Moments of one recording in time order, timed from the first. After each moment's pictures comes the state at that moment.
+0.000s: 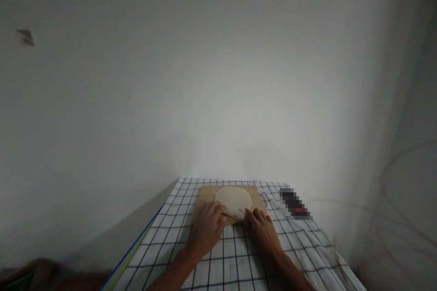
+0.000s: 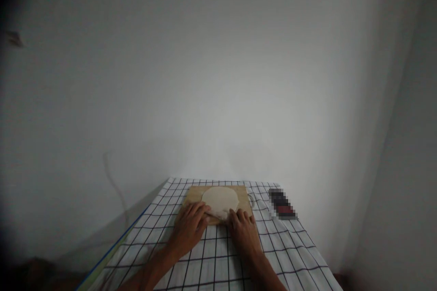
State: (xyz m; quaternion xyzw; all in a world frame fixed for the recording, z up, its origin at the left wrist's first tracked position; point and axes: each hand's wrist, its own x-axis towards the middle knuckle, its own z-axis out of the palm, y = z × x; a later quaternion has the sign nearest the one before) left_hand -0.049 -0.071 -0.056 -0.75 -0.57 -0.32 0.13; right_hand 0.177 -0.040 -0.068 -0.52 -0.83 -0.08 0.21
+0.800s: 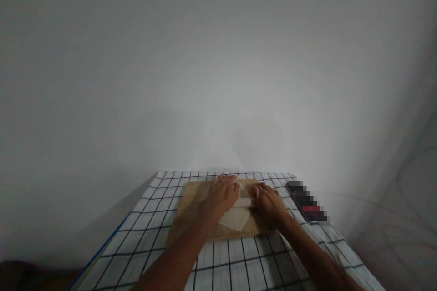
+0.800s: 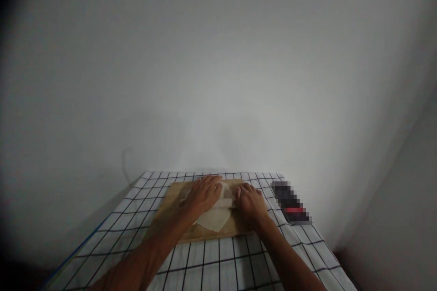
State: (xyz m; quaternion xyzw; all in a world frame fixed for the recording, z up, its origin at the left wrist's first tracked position) left_hand -0.002 0.091 -0.058 -0.76 -0.59 -0.24 0.12; right_hand 0.201 0.085 -0.059 -0.55 -0.81 0.01 0.21
